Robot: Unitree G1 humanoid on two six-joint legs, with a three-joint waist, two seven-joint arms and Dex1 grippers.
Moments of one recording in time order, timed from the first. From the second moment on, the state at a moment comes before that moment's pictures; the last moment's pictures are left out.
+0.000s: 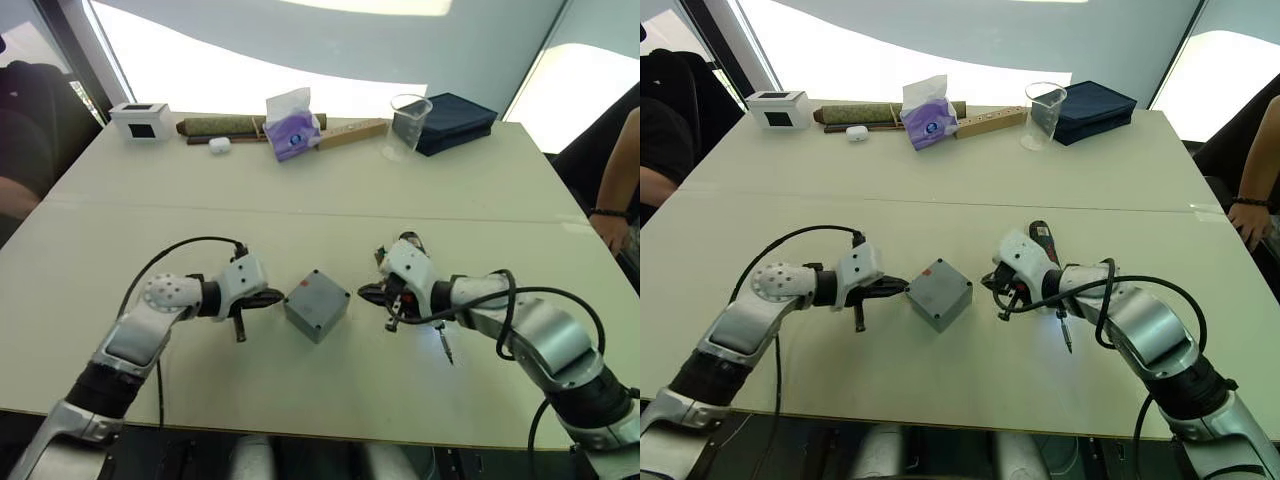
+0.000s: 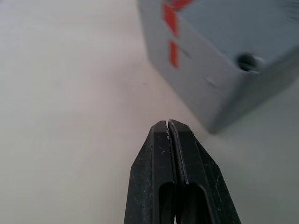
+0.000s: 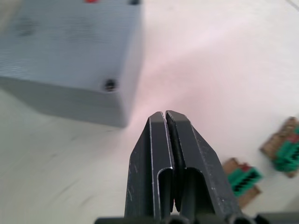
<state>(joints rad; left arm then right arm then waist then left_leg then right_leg) -0.34 0.72 -0.22 -0.13 -0.20 0.34 -1.08 -0.45 -0.72 0.25 -0.40 0.40 0.90 0.65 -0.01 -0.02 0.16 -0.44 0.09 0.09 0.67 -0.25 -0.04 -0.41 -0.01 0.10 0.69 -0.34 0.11</state>
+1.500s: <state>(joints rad) -0.38 0.76 -0.19 -0.20 -0.25 0.43 -1.12 -0.41 -0.59 0.29 -0.43 0.35 0.93 0.71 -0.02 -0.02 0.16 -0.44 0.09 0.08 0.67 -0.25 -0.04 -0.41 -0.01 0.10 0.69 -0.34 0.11</state>
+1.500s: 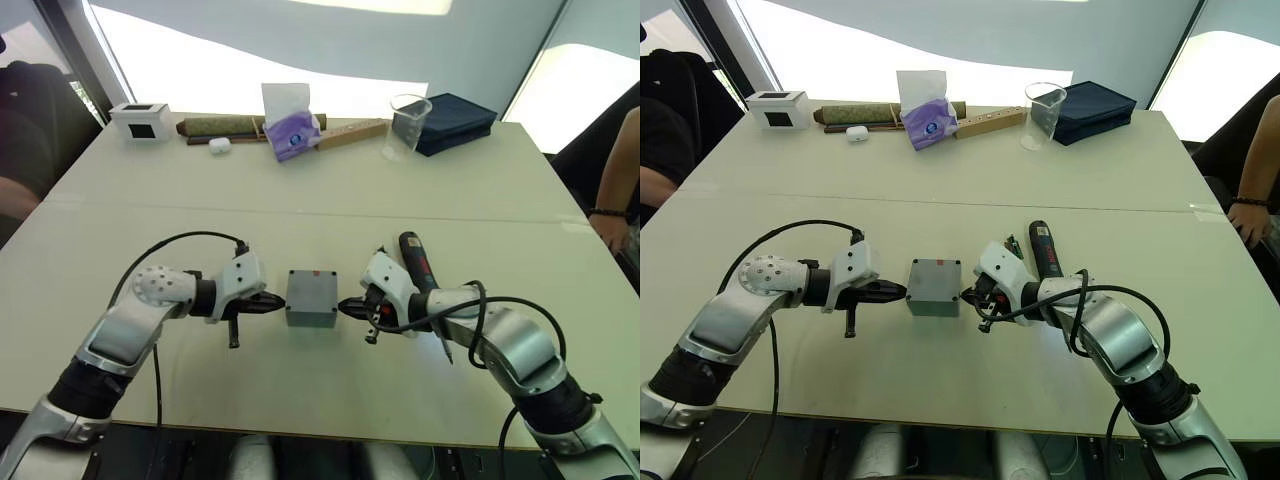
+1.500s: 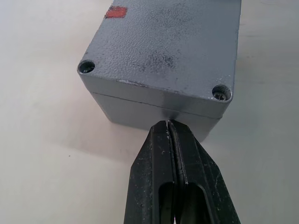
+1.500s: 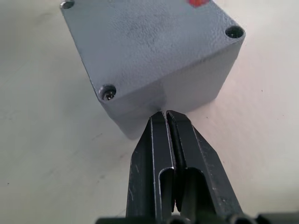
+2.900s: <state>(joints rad) -0.53 0.73 -0.14 -0.32 -0.36 0.50 -1.07 -0.57 -0.45 0.09 -0.15 0.28 1.09 0.38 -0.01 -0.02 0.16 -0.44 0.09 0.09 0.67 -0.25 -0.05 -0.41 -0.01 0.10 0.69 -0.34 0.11</state>
